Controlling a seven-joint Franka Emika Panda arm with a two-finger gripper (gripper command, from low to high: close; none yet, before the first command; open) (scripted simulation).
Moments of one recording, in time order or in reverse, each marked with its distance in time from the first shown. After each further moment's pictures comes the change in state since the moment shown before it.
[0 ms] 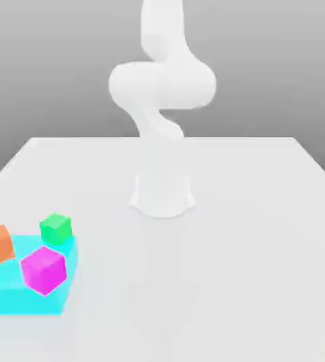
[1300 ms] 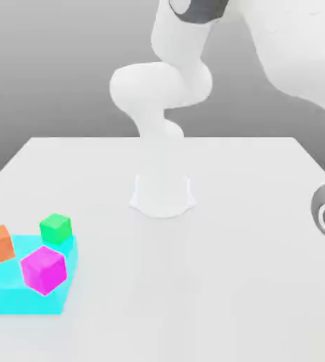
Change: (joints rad) arm 0.393 1.374 0.130 0.309 -0.178 0.310 -0.233
